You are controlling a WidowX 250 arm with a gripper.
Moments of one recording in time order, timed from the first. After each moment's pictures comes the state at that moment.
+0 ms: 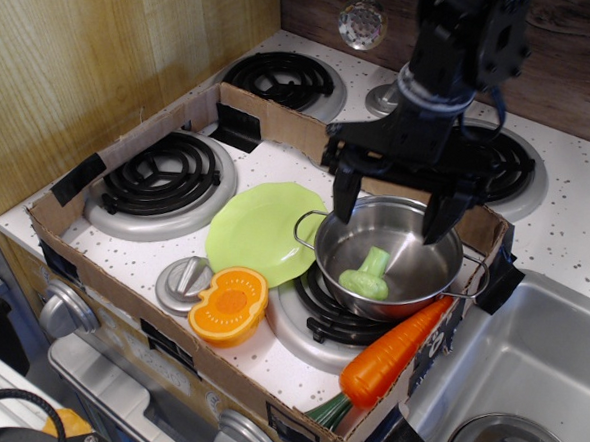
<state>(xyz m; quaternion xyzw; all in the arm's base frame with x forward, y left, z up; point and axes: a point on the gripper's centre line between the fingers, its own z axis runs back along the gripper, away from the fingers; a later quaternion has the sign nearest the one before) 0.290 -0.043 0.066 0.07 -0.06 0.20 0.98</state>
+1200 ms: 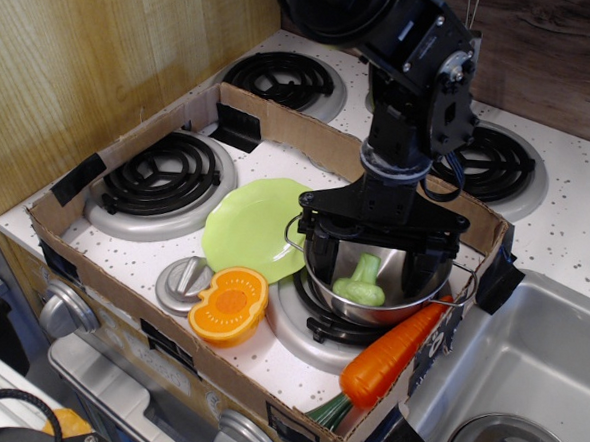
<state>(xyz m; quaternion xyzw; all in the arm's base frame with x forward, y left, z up) 0.271 -0.041 0.031 0.03 -0.04 0.22 0.97</state>
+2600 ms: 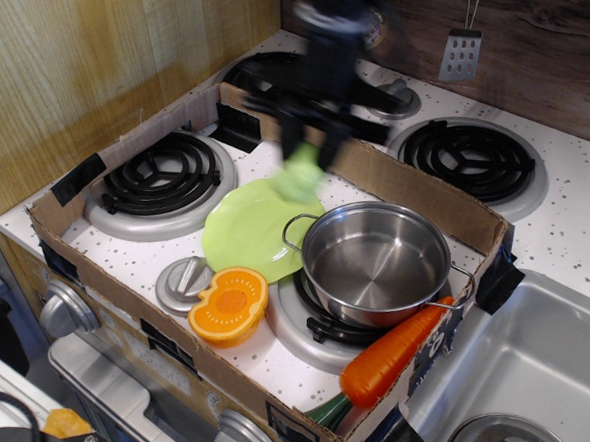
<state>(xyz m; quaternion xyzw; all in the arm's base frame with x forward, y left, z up) 0.286 0.039 0.086 0.03 0.02 0.14 0.99</state>
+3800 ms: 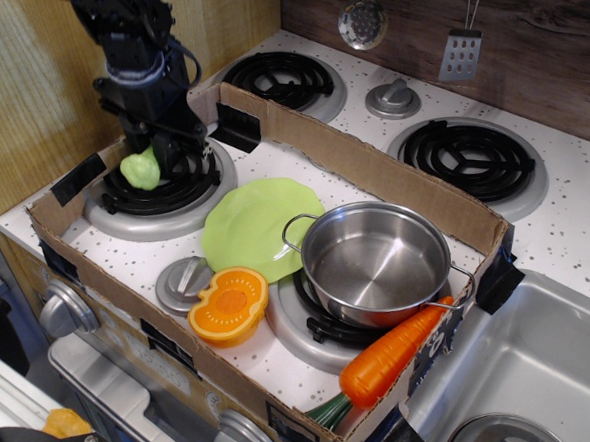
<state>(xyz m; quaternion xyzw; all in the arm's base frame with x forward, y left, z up) 0.290 0.171 0.034 0.09 -0.14 0.04 0.99</state>
